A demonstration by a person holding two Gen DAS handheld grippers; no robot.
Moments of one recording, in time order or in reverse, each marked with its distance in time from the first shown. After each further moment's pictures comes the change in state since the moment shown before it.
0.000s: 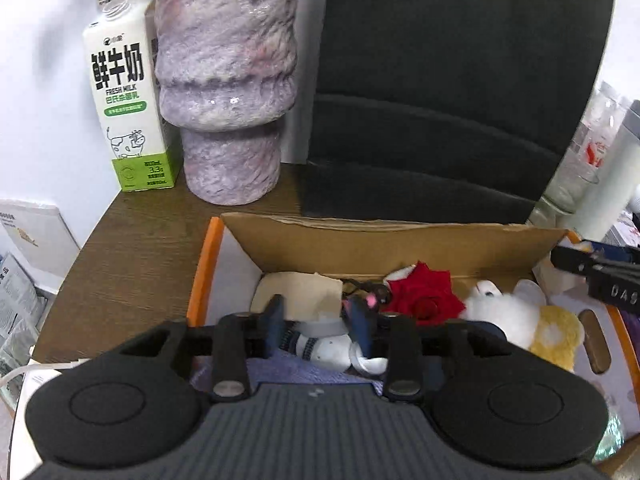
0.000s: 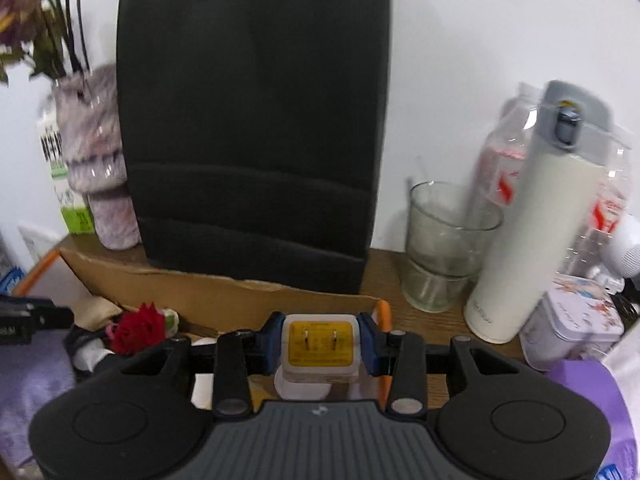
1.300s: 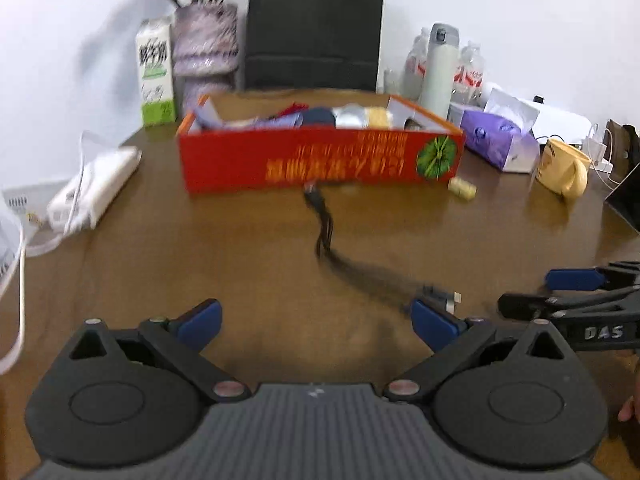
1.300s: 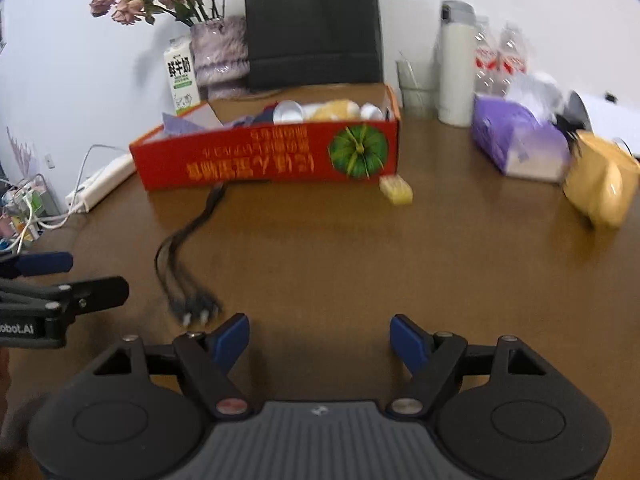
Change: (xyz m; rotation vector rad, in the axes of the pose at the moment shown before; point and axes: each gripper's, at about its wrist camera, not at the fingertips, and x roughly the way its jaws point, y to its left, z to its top) left arm -0.203 -0.032 -0.301 0.120 -0.146 -0.110; right arm -0.245 0.046 -0.282 0.086 0.018 0.091
